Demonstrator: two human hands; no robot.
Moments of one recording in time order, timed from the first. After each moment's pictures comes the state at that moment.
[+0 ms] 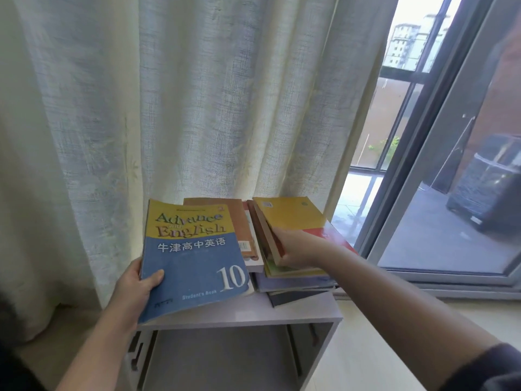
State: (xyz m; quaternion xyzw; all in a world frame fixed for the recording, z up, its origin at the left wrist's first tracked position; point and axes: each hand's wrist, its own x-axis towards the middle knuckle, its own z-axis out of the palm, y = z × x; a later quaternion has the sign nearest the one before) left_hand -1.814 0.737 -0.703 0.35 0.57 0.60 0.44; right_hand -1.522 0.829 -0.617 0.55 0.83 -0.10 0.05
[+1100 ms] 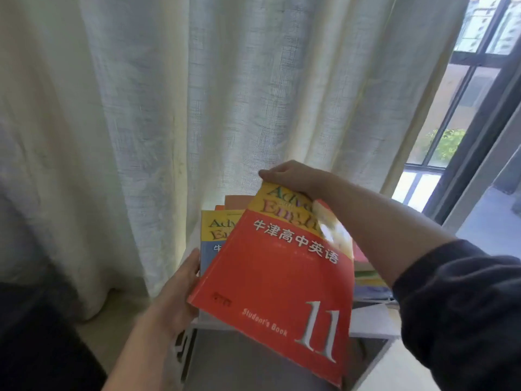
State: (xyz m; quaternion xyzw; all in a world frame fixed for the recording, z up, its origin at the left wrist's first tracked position) left_hand -1.812 0.721 -0.675 0.31 0.47 0.53 0.63; right_hand -1.618 0.890 -0.526 0.50 0.78 -0.34 -0.17
